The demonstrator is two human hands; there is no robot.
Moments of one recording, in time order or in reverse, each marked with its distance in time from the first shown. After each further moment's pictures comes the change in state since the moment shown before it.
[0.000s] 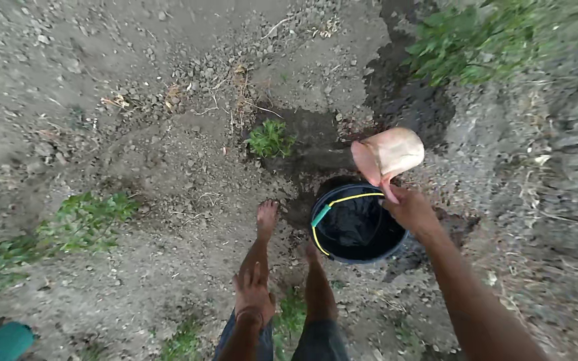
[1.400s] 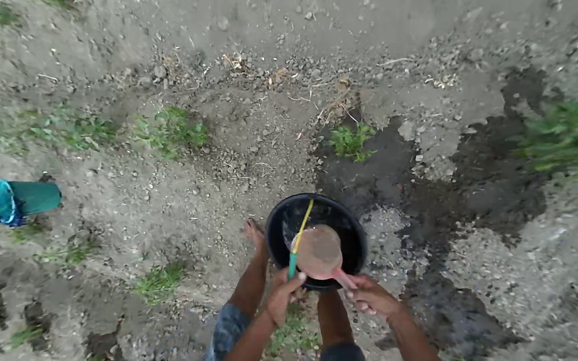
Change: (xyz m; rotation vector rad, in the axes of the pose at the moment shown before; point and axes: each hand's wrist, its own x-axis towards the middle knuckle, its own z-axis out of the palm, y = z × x) left_hand -0.084 -0.002 0.080 -2.218 0.332 0.345; right_hand -0.101 0.045 0.183 0.456 -1.125 -0.118
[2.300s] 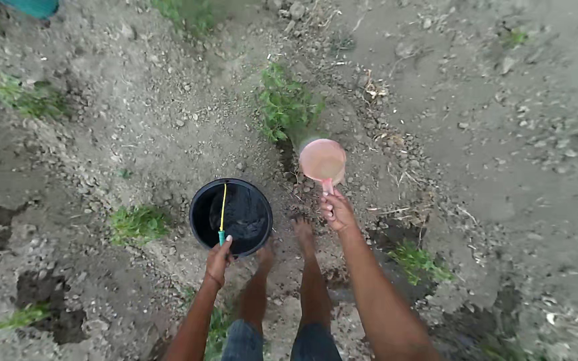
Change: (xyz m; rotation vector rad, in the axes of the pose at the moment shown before) left_hand 0.070 0.017 -0.387 -0.627 0.700 -0.027; right_hand 0.428 -0.292 0.314 -0.208 0.258 -0.117
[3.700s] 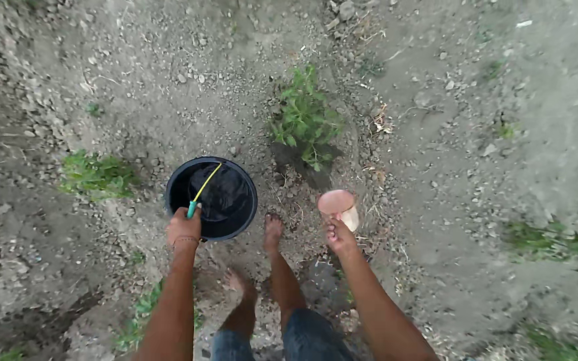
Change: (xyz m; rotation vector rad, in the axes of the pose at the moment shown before) left_hand 0.034 0.070 0.003 0.537 0.374 -0.109; right_hand 0.020 -0.049 -0.028 -0.143 0.447 0.293
